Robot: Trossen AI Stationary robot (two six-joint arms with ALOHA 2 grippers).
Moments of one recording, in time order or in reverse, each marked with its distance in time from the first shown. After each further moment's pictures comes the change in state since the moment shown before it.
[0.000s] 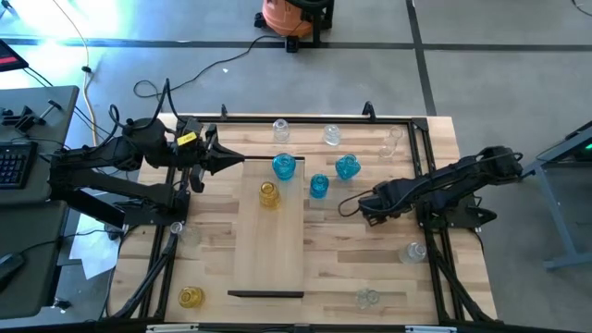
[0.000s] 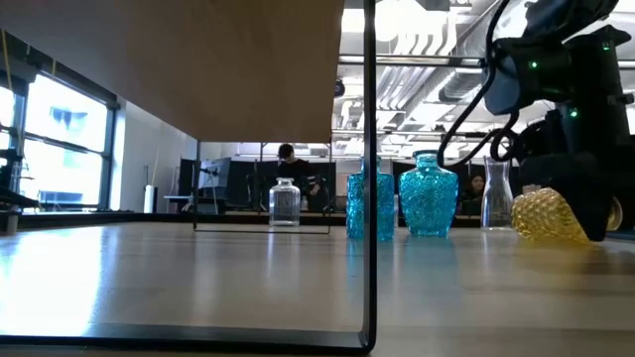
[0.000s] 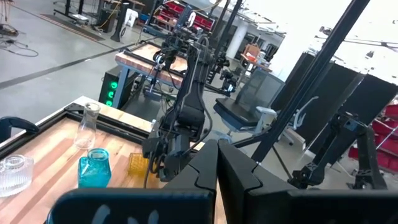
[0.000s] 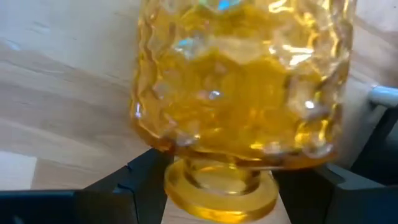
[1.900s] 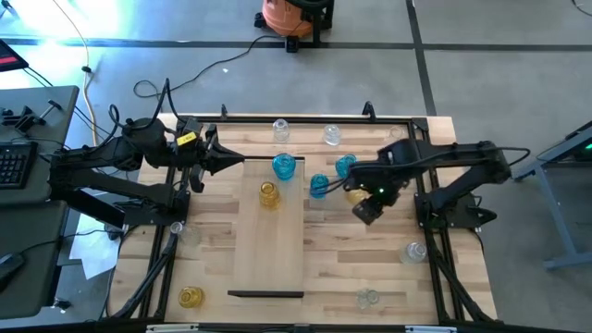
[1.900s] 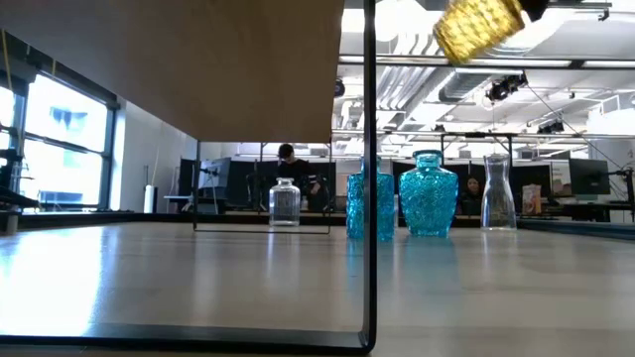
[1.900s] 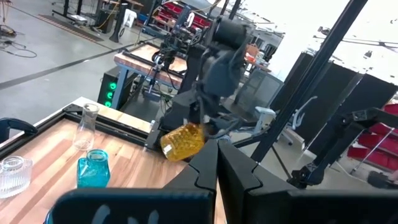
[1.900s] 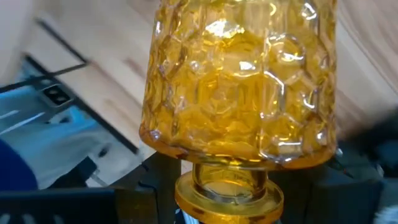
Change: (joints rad) left arm 0.000 0.000 0.000 0.003 0.004 0.003; right arm -0.011 0.120 1.026 -0.601 -0.299 -0.419
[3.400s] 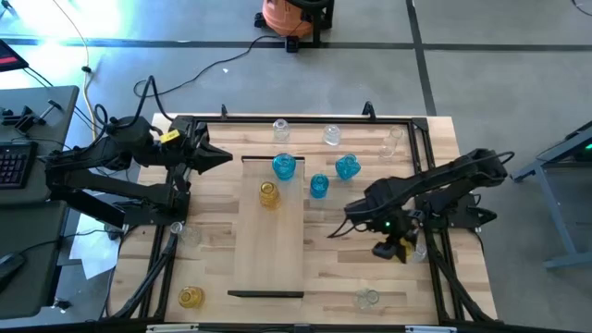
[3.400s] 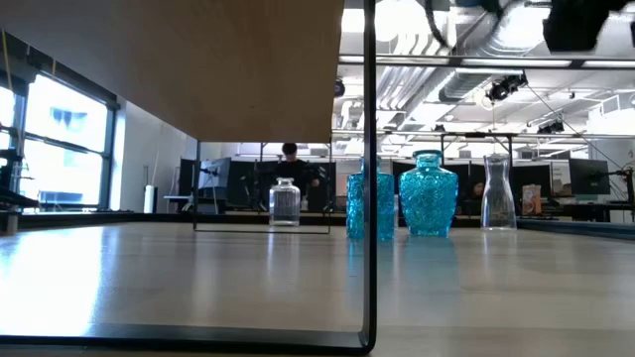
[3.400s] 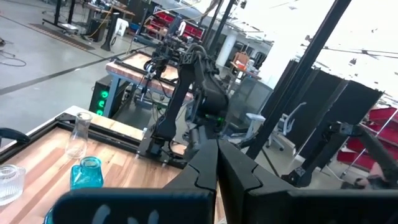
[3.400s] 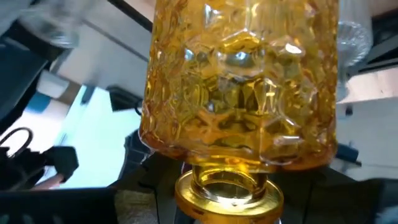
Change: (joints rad) left arm 0.000 -0.072 0.000 -0.027 0.023 -0.002; right arm 0.121 0.027 -0.458 -0.001 -0.610 -0.126
